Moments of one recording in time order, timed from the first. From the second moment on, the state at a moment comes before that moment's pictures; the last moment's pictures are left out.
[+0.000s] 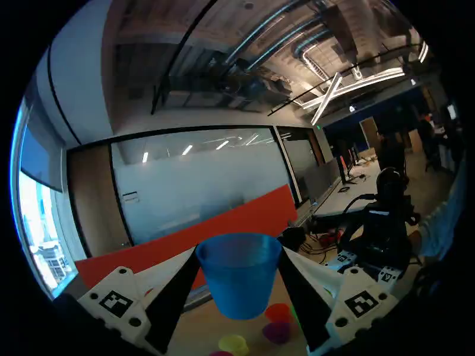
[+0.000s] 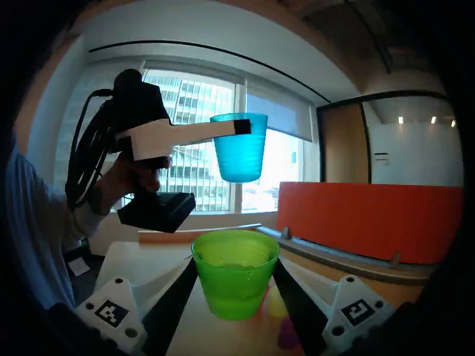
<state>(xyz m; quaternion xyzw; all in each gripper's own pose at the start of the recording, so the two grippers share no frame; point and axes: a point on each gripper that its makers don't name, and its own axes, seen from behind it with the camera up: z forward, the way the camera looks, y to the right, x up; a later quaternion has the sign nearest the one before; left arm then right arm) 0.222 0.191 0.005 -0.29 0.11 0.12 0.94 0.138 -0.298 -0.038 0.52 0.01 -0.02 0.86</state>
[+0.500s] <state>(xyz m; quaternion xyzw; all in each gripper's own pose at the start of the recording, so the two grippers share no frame) 0.182 0.171 0.021 -0.29 0.07 0.05 0.95 0.141 -0.289 -0.037 0.51 0.00 -0.02 0.86</state>
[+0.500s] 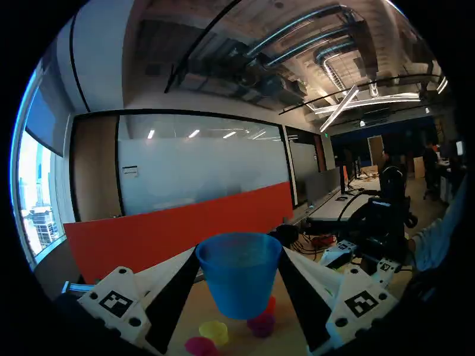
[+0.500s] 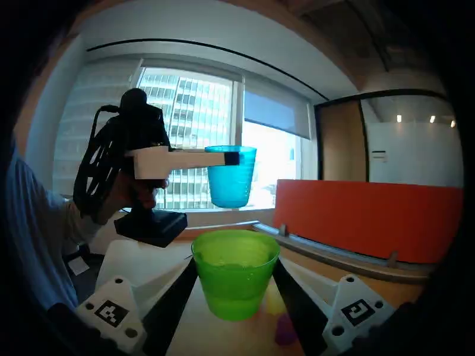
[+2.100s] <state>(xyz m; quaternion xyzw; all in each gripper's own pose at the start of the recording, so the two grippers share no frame) -0.008 0.149 0.003 -0.31 -0.08 0.07 0.95 0.095 -0.223 -0.024 0.49 -0.09 -0.04 0.87</state>
